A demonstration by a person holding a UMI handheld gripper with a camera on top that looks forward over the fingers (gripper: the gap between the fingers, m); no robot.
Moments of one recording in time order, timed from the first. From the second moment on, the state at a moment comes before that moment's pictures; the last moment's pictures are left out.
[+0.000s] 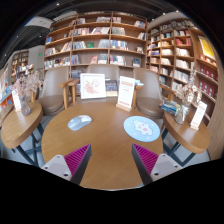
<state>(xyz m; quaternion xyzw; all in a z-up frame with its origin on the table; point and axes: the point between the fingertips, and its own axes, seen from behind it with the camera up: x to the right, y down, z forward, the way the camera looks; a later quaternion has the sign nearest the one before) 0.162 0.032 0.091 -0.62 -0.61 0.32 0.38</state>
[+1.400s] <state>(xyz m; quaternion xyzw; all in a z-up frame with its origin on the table) -0.041 -0.138 -0.004 -0.61 -0.64 0.33 0.33</state>
